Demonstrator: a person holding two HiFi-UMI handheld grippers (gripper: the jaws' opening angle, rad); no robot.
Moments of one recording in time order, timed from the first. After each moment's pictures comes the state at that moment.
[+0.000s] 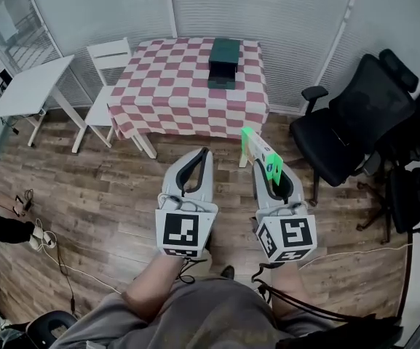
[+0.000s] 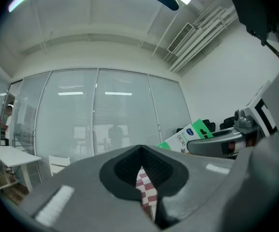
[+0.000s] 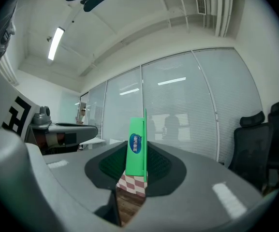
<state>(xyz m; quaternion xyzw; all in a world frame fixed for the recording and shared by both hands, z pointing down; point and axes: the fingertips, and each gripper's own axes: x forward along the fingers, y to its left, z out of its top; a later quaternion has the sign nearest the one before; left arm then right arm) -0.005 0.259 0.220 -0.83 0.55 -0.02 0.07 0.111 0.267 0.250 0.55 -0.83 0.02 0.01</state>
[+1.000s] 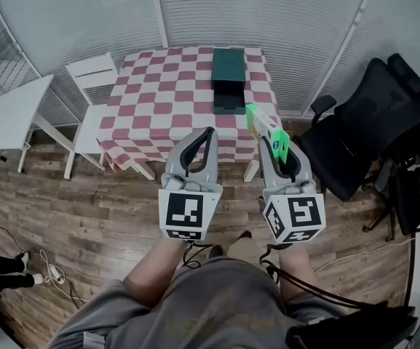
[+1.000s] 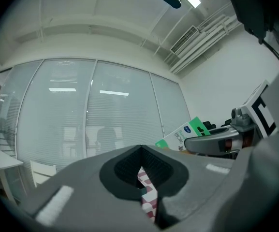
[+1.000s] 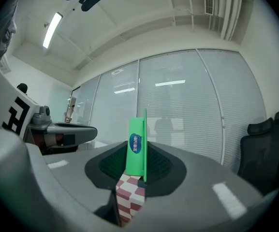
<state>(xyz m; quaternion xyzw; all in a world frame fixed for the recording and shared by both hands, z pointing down) -0.057 0.044 0.214 -0.86 0.50 -0.01 0.07 0.057 0.058 0.235 0.58 -0.81 -0.01 0.01</state>
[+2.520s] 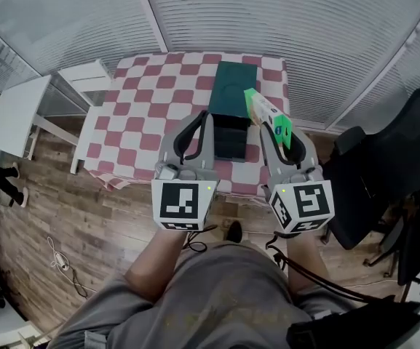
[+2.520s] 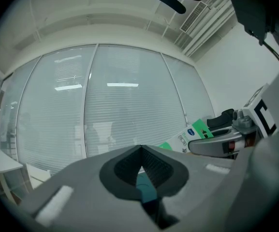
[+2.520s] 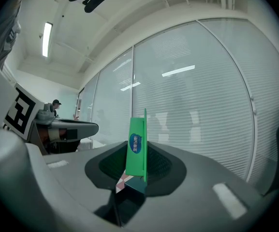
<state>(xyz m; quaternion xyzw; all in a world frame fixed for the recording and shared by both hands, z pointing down) -0.007 -0.216 0.231 -0.82 0.57 -0.04 0.06 0.114 -0.216 0.265 0.50 -0.86 0.02 0.02</state>
